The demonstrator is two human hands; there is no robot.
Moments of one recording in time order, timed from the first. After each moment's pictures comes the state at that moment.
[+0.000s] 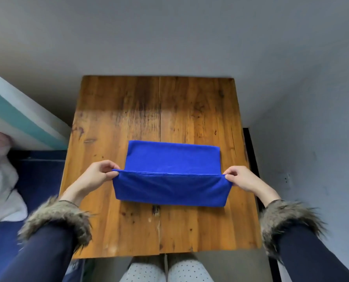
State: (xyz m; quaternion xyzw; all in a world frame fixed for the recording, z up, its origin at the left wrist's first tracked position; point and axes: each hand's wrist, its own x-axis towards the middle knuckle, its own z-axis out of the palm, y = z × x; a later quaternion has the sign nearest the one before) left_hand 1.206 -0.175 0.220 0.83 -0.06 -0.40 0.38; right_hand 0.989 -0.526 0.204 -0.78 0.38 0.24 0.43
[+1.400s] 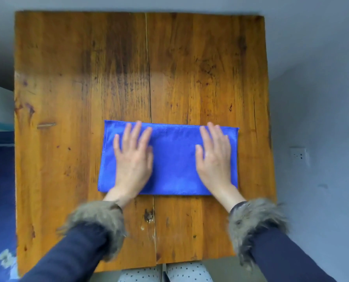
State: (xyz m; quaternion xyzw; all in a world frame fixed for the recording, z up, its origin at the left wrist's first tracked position) left_hand 1.176 -0.292 0.099 0.93 -0.32 -0.06 0.15; right_hand 1.066 -0.458 0.100 -0.93 0.29 -0.08 0.20
